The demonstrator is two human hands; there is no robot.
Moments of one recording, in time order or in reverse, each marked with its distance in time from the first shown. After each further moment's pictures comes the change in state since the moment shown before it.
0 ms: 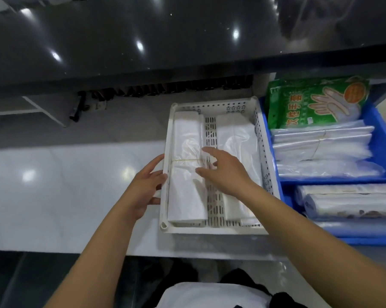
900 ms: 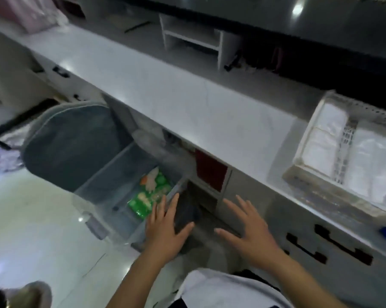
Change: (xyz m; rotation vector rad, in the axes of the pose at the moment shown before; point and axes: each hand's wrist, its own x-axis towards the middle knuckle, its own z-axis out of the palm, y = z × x) left_hand -0.294 -0.333 -0.059 0.469 0.561 -0.086; right_hand -0.265 -0.028 0.232 -0.448 -0.505 -0.331
